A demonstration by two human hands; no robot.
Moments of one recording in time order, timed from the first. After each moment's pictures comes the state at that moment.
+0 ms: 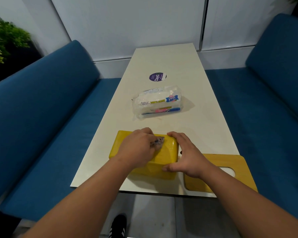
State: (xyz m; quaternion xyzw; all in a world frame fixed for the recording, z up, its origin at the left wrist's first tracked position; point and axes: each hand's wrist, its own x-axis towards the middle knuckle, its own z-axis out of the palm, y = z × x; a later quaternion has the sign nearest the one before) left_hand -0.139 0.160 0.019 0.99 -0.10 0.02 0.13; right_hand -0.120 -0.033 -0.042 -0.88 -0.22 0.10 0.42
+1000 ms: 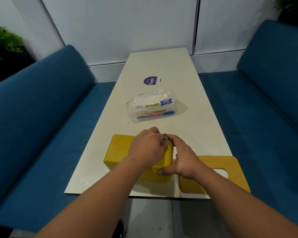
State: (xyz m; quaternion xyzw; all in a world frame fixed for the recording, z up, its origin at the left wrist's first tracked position) left_hand -0.124 0.120 0.015 0.98 -0.10 0.07 0.14; right_hand -0.123 -0.033 -0.034 -0.87 -0.17 0.10 0.45
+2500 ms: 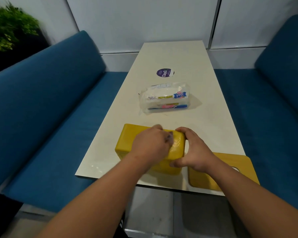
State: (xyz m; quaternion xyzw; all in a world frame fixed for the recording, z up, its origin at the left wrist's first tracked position) left_hand -0.149 0.138 0.018 0.99 -0.04 0.05 0.12; right_hand -0.120 -0.029 -0.032 -0.88 -0.19 0.10 0.41
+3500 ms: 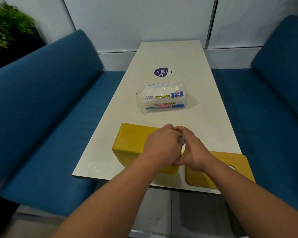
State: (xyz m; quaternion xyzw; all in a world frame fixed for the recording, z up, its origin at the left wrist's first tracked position) left_hand -0.144 0.103 0.013 0.99 -0.06 0.04 0.13; right_hand -0.118 -0.028 -0.033 -0.87 -0.20 0.09 0.43
